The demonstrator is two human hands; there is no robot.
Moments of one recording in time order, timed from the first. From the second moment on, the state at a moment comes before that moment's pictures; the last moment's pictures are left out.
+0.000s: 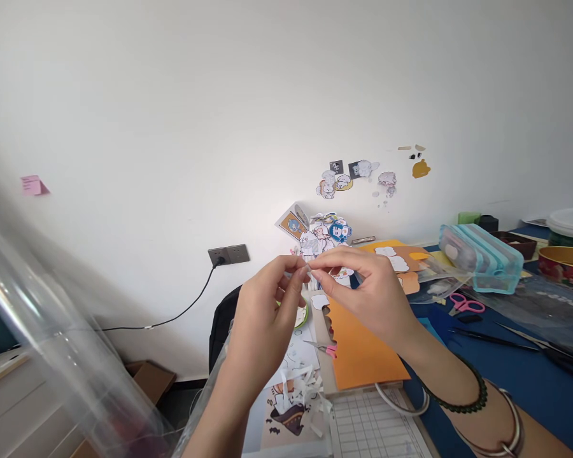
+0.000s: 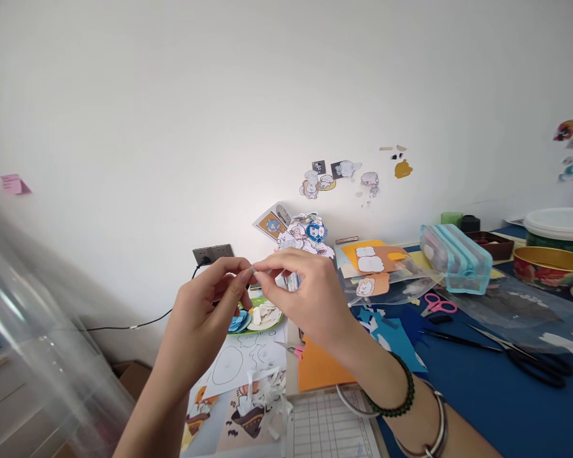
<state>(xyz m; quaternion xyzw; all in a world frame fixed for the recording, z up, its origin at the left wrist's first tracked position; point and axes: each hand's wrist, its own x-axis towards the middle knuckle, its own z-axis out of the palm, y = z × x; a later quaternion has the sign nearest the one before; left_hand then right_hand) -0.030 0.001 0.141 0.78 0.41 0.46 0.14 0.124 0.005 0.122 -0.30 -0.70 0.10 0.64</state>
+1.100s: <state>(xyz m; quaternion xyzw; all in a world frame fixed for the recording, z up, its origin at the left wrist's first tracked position) -0.041 -0.001 0.150 0.77 0.49 0.39 0.09 0.104 0.037 0.082 -0.37 -0.86 0.16 0.31</state>
